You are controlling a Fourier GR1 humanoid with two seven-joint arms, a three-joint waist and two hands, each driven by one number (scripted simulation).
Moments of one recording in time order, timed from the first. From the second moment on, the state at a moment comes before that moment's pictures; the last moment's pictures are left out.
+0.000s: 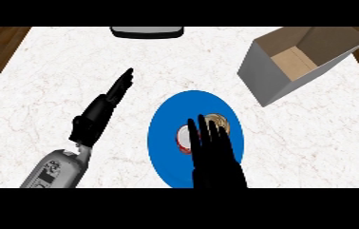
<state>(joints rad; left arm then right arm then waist) -0.26 0.36 -0.38 -1.52 0.16 0.11 0.06 -0.23 -0.06 0.89 -2.00 1.05 0.20 1.18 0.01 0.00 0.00</state>
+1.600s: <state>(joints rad) -0.22 0.31 -0.32 -1.52 0.09 0.05 0.05 -0.37 -0.02 0.86 -1.64 0.89 0.10 1.18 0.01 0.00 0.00</state>
